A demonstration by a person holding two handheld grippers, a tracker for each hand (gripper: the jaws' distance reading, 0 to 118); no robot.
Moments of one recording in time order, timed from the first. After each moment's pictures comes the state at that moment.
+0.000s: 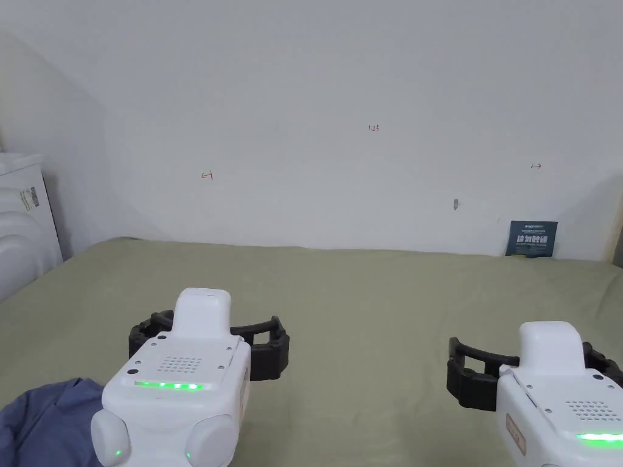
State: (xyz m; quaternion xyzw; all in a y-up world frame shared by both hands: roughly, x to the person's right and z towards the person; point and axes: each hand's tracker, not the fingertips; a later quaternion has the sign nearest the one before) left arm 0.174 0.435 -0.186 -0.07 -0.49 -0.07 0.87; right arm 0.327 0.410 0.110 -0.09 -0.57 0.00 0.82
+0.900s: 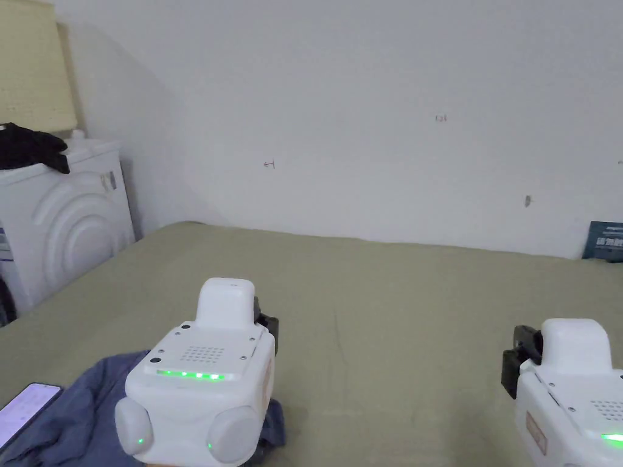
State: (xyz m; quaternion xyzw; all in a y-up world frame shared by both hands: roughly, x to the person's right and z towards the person) left arm 0.133 0.435 -0.214 -0.08 -0.46 -0.05 0.88; right arm 0.318 0.409 0.053 -0.09 -0.52 -0.01 0.85
